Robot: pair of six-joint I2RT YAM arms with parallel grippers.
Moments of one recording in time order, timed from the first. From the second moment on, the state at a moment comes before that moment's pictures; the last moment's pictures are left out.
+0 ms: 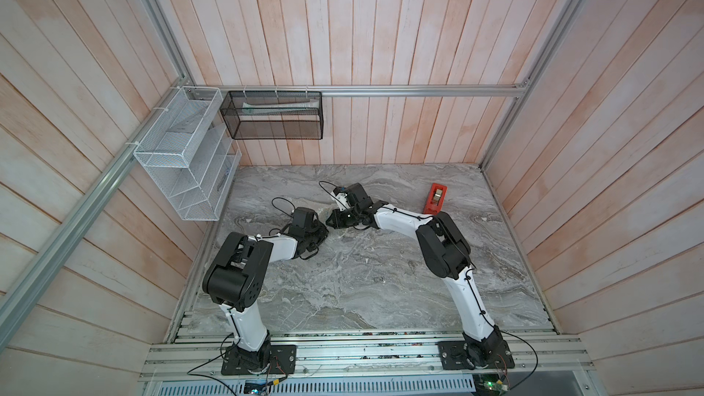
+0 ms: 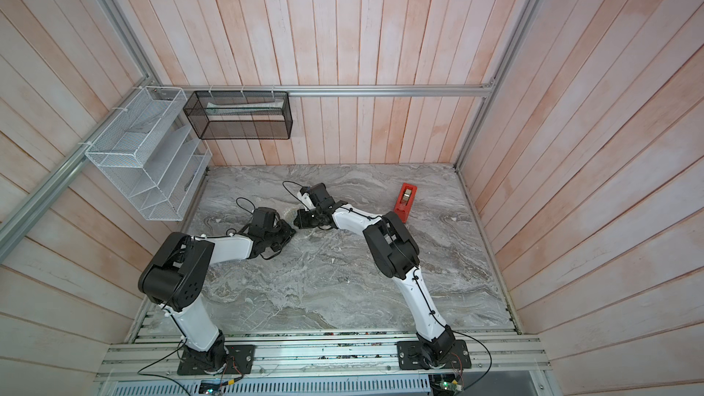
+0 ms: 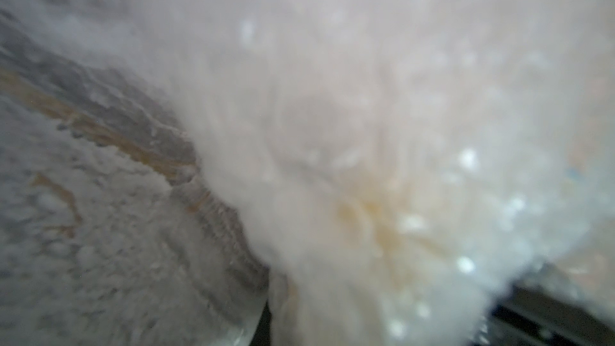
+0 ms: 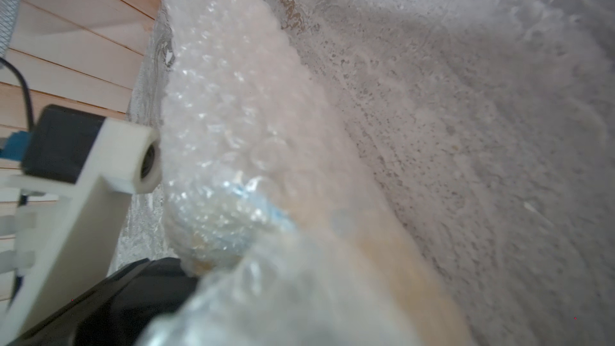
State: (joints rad) left arm -0.32 1.80 0.84 0.18 0.21 -1.03; right arm 0.71 2.32 1.75 -0.21 -0.47 0.49
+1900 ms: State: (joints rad) left arm -0.33 1.79 0.87 0.07 0.21 -1.03; right arm 0.60 2.26 1.56 -0.03 -0.65 0.52
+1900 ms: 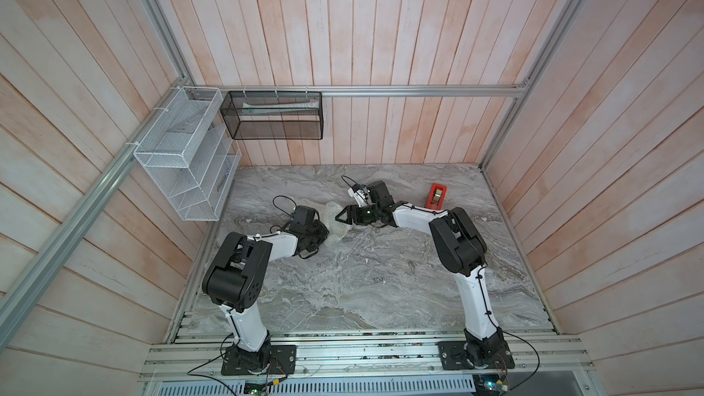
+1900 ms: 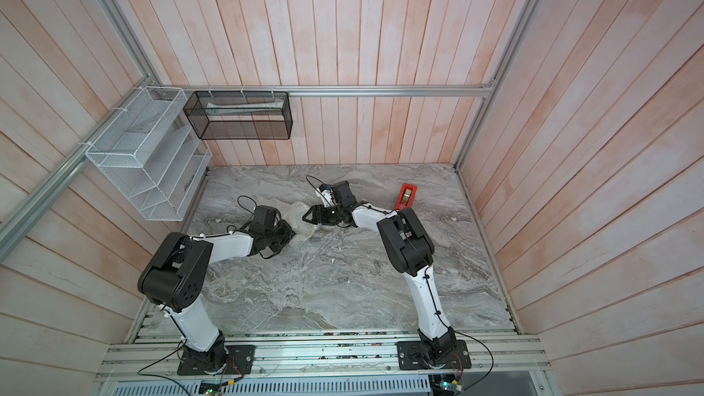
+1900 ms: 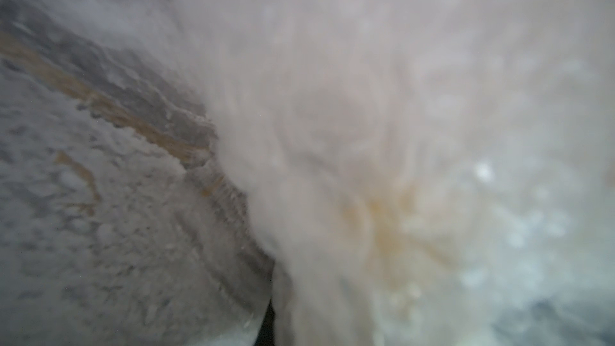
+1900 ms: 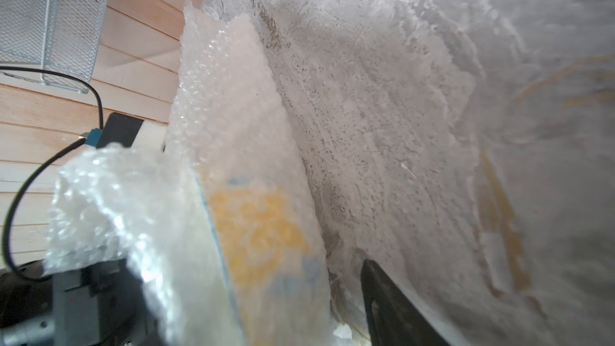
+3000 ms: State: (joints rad) left arm -0.06 1.40 0.59 0.20 0.24 -0.92; right arm 0.58 2.35 1.73 -0.38 -0.67 0.44
